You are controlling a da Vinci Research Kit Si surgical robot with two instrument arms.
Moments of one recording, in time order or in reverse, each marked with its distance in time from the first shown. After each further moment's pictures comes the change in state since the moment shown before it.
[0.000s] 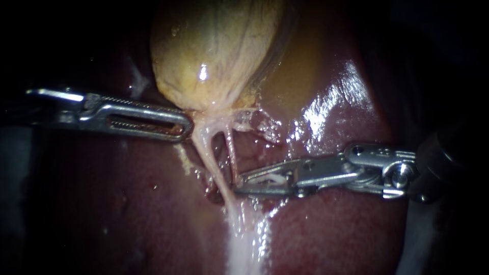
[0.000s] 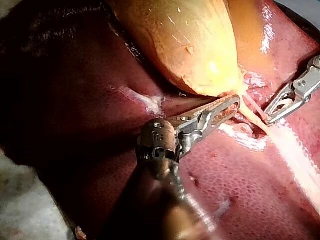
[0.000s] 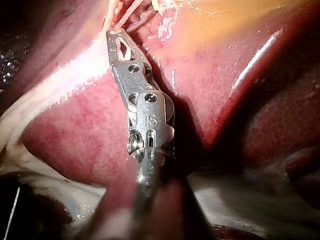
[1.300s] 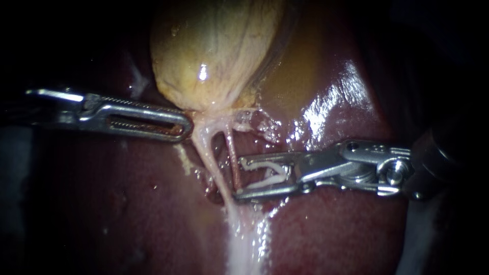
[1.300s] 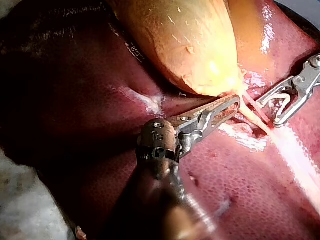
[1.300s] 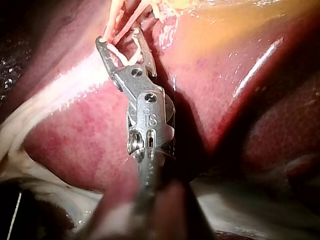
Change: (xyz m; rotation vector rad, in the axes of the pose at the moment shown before) right arm 0.001 0.000 0.001 -0.046 0.014 -0.014; left arm 0.000 0.000 0.000 0.000 0.000 0.000
